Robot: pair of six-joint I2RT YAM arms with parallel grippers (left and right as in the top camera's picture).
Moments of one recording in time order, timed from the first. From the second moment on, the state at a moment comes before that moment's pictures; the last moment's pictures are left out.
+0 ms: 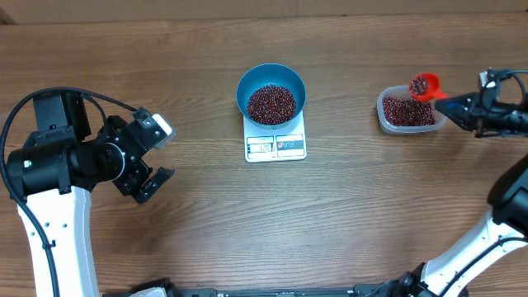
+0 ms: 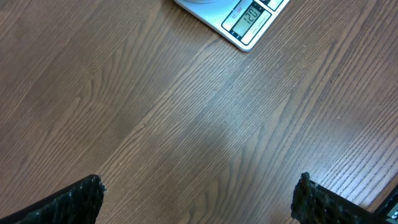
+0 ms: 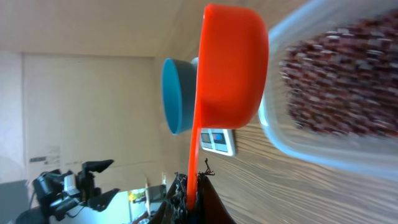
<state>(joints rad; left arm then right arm) 0.24 1.26 1.37 -1.33 0.41 1.02 -0.60 2.17 1.79 -1.64 -1.19 -0.58</state>
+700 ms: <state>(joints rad) 0.24 1.26 1.37 -1.33 0.41 1.02 -0.13 2.17 1.79 -1.64 -1.52 -0.58</state>
